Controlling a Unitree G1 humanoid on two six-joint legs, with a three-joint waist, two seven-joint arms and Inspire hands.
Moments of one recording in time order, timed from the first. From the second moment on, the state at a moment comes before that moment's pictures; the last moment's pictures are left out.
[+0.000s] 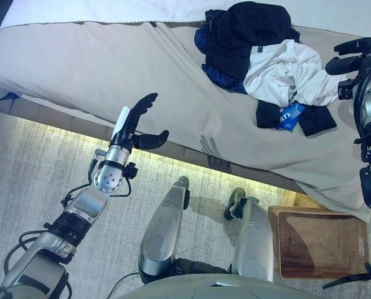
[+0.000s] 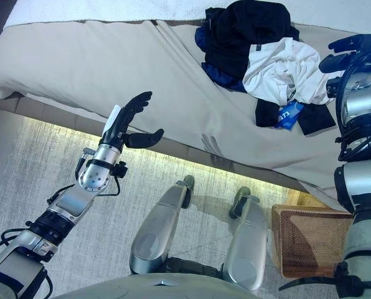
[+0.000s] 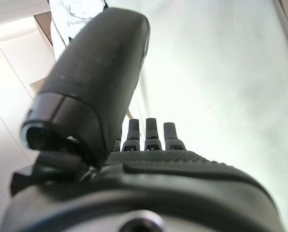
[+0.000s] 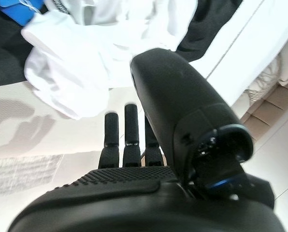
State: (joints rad) left arm -0.32 0.63 -0.43 0.21 -0.12 -0.20 0.30; right arm -1.16 -0.88 0.39 1.02 0.25 0.26 -0.27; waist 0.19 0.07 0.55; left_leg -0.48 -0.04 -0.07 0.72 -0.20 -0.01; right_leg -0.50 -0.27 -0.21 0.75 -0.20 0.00
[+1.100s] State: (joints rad) left arm -0.21 0.66 -0.44 0.08 -0.16 -0.29 0.28; right arm -1.35 -0.90 0.40 0.99 0.32 0.31 -0.46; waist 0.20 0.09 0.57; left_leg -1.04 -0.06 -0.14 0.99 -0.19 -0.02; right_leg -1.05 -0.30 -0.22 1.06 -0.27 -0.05
